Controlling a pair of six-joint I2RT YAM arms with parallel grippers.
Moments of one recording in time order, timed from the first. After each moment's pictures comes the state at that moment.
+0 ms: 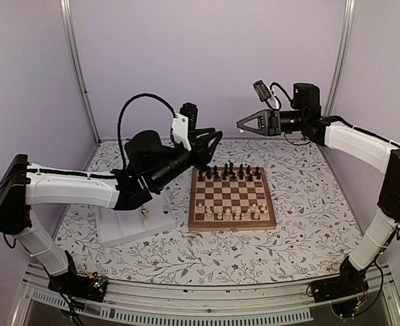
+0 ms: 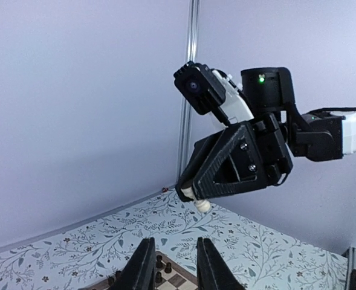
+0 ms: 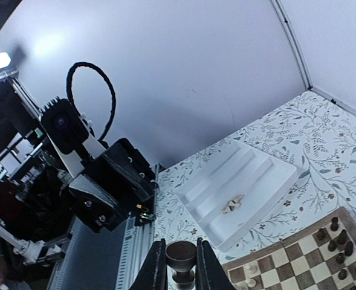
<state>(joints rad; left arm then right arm) -1.02 1.60 1.05 0.72 -0.20 -0.08 0.40 1.68 1.44 0.01 -1.18 0.30</state>
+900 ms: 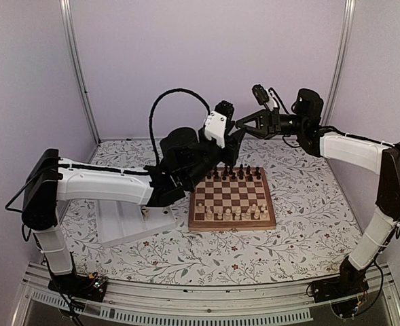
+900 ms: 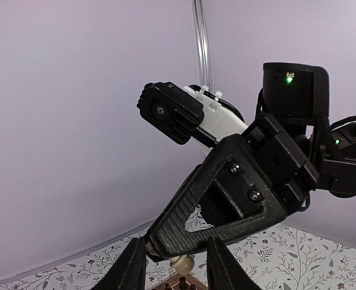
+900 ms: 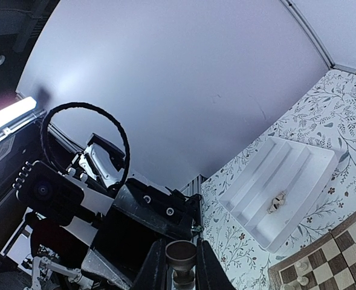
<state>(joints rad) -1.09 1.85 1.34 0.72 -0.39 0.14 0.42 1.70 1.30 0.50 -1.23 0.87</state>
